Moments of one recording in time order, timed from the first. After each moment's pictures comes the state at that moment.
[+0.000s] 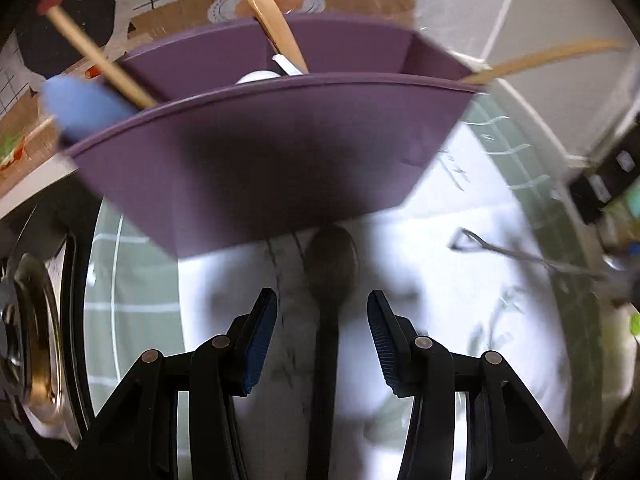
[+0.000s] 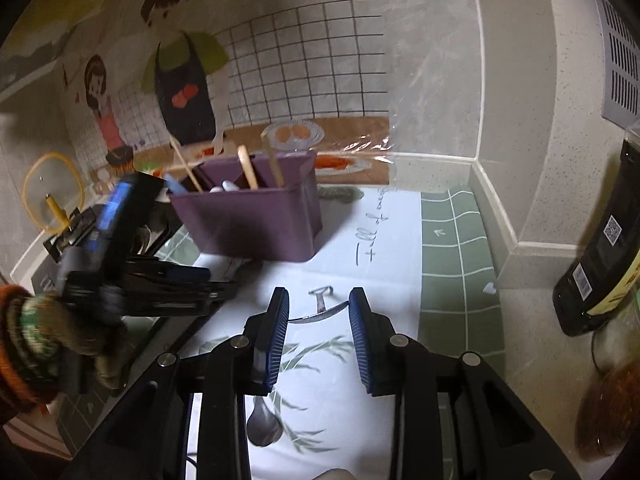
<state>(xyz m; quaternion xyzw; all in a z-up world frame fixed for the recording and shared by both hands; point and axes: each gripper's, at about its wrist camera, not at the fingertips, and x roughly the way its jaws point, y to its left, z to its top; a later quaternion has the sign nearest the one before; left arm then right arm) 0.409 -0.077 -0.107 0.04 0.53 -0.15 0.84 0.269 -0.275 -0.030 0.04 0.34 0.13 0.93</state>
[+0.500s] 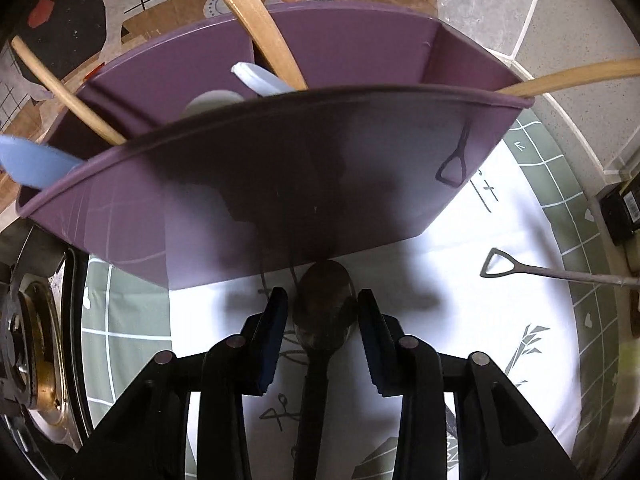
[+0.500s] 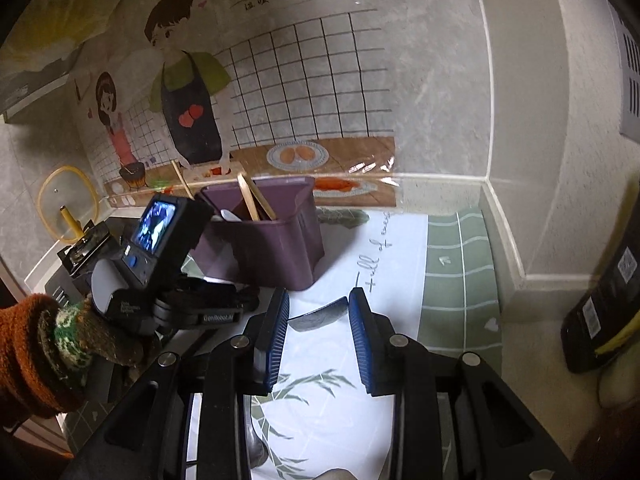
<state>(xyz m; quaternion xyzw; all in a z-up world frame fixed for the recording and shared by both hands) 0.434 -0.090 -0.109 0.05 0.54 -0.11 0.84 0.291 -0.292 -0.019 0.05 0.31 0.16 0.93</state>
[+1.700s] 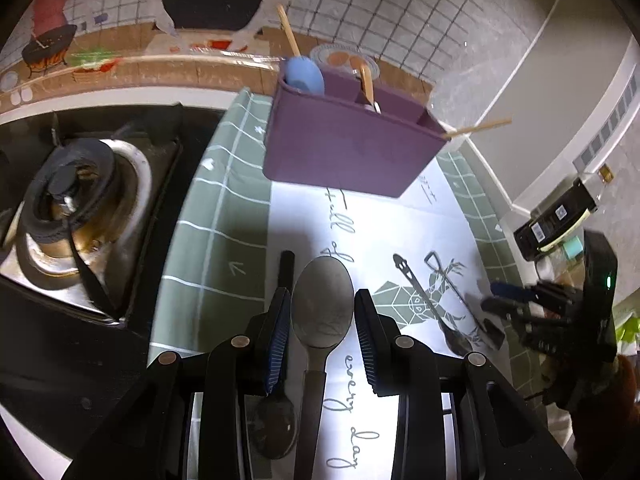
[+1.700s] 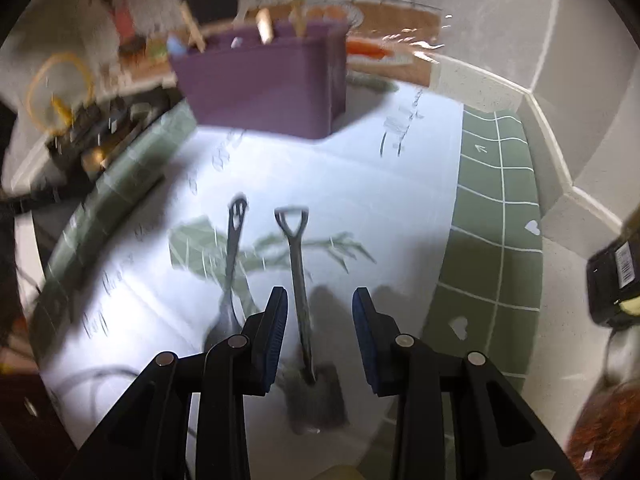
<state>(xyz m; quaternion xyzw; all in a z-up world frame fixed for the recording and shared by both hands) 0.286 0.038 -0.057 -0.12 0.46 -0.14 0.87 0.274 -0.262 -0.090 -0.08 0.48 0.18 0.85</state>
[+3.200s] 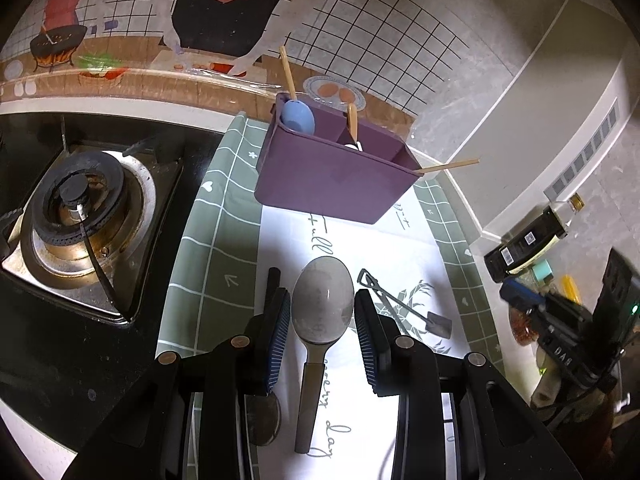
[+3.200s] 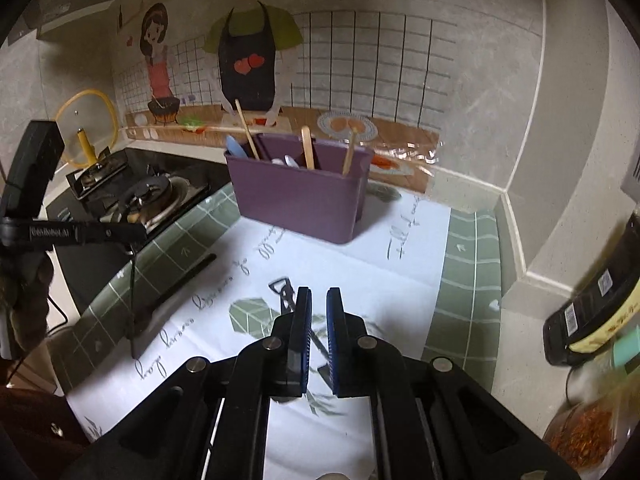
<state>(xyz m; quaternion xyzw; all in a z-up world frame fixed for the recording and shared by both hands) 0.273 0.052 -0.029 -0.17 0.44 -0.16 0.87 0.229 -0.240 -0.015 -0.07 0.35 0.18 0.92</state>
